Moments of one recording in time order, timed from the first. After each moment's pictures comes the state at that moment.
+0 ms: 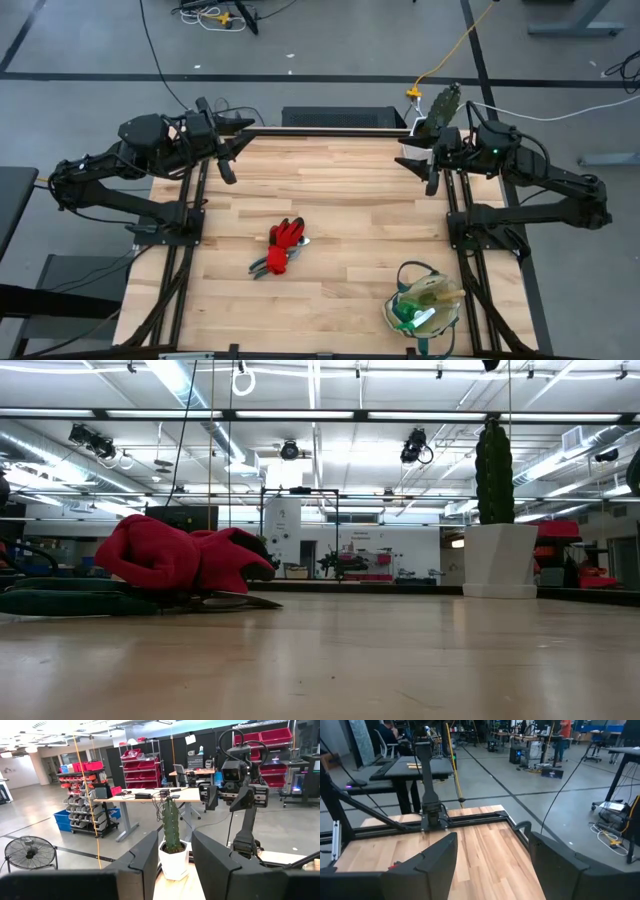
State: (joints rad) left arm 0.04 0.92 1.29 -0.29 -0.41 0.12; right arm -0.23 0.80 1.05 -0.38 -0.02 -0.02
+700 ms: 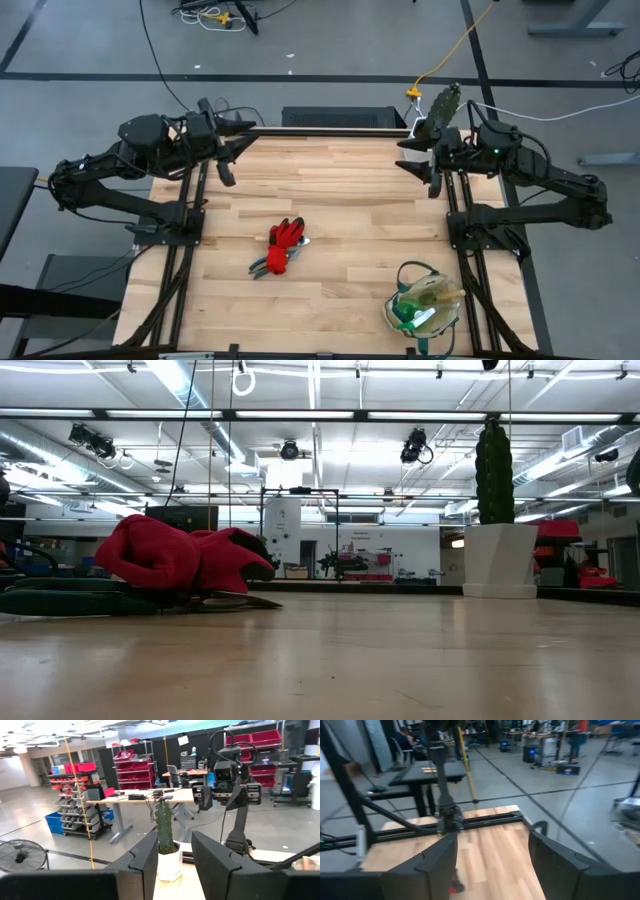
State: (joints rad) left arm 0.04 0.92 1.29 -0.29 -0.36 0.12; right arm -0.23 0.80 1.05 -0.37 -0.09 0.04
